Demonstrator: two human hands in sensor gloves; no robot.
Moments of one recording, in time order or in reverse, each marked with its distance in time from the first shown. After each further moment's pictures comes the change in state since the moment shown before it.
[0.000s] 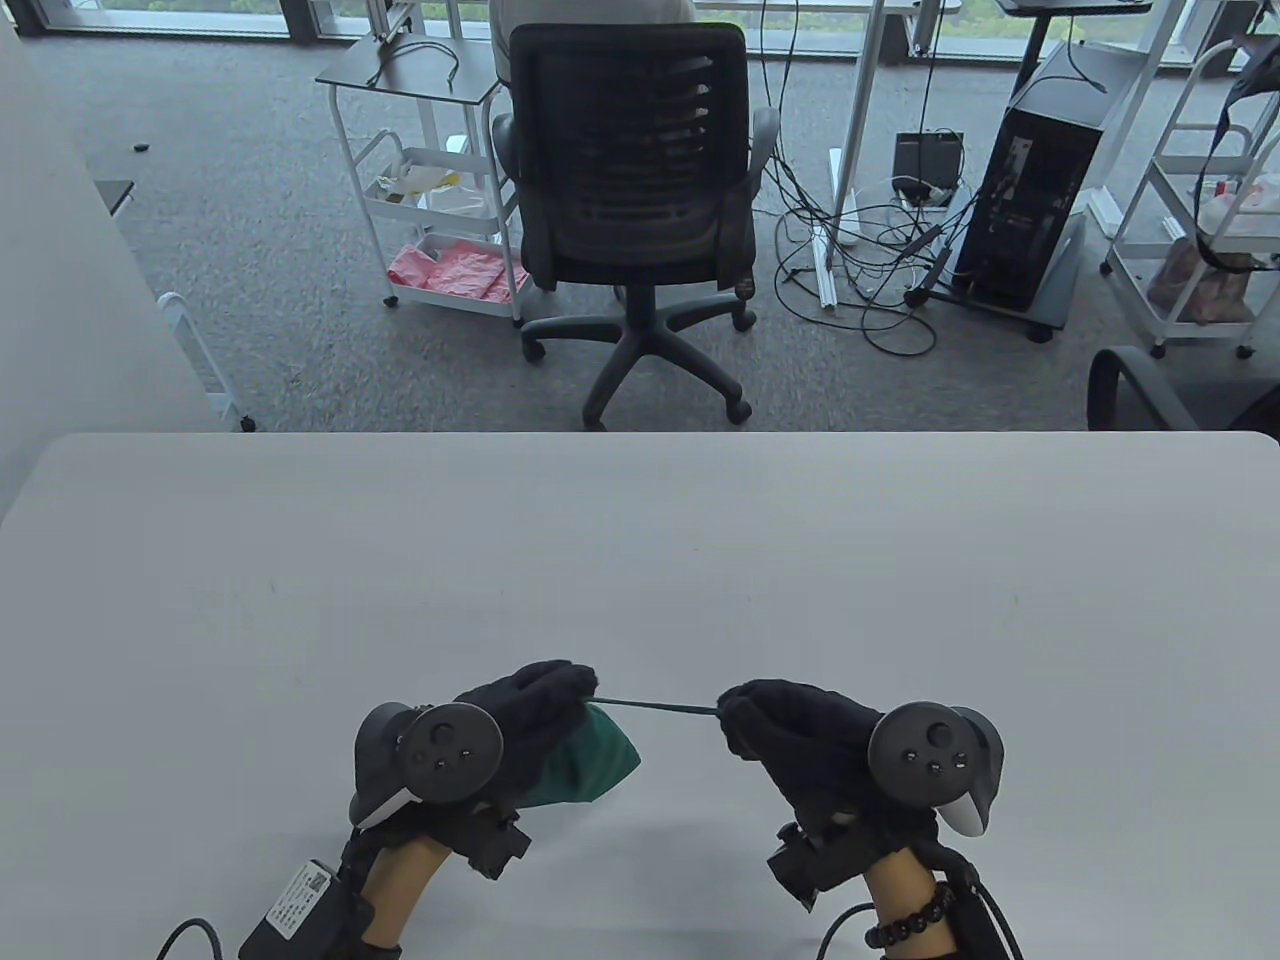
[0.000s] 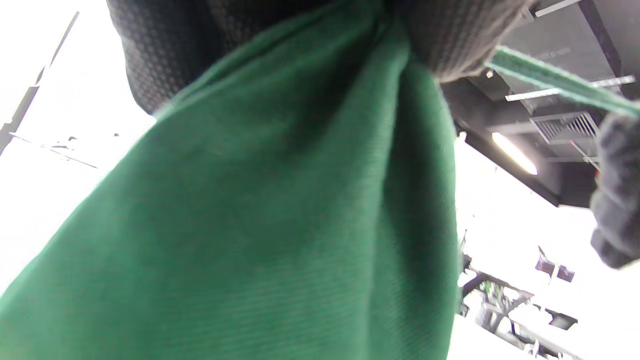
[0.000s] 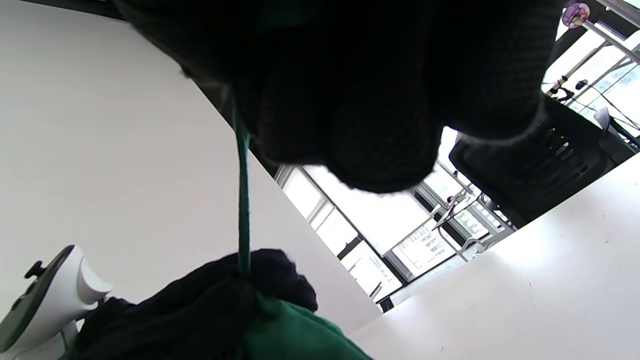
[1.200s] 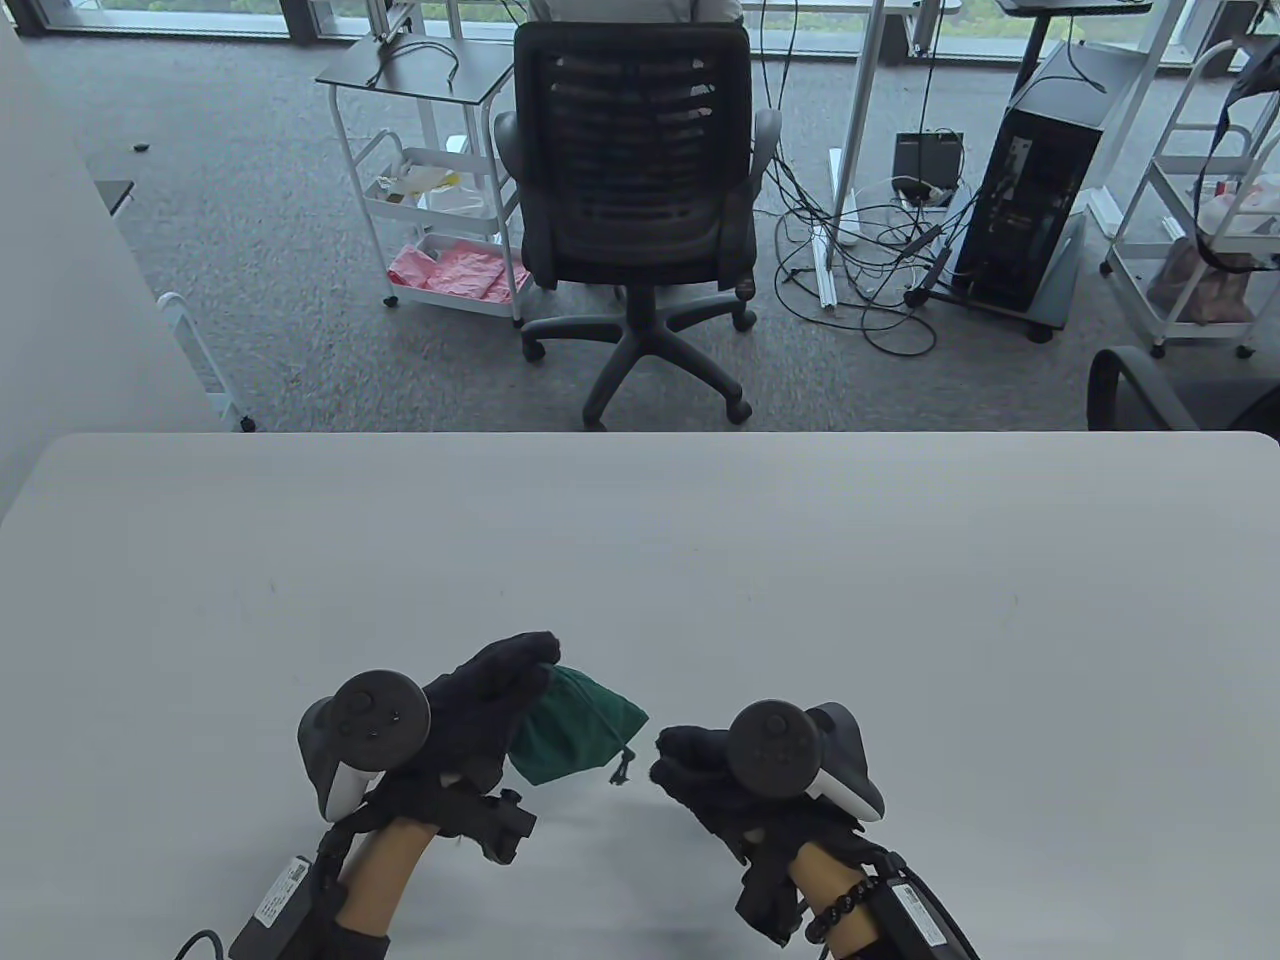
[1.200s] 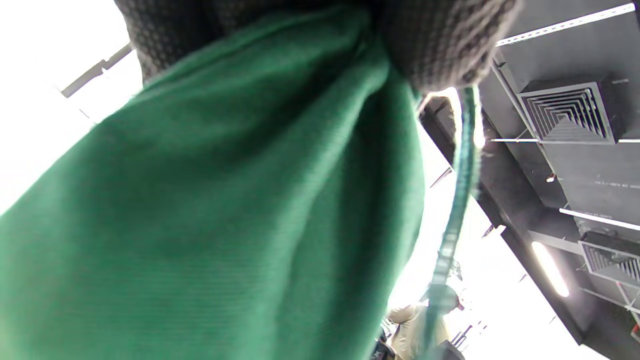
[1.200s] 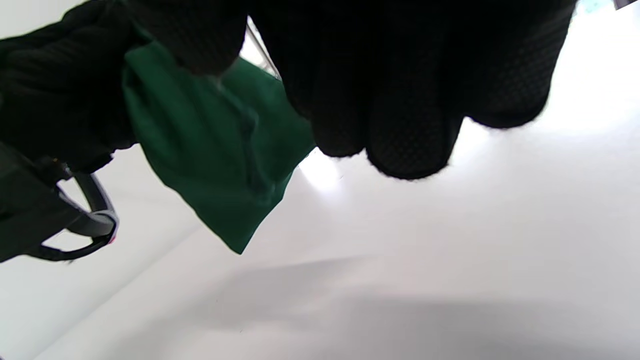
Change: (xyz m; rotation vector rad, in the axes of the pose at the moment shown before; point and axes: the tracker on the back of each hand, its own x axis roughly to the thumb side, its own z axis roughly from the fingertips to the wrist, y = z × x) left_hand -0.033 0.006 0.002 0.095 0.154 0.292; right_hand -0.025 0.074 -0.005 0.377 0.195 0.256
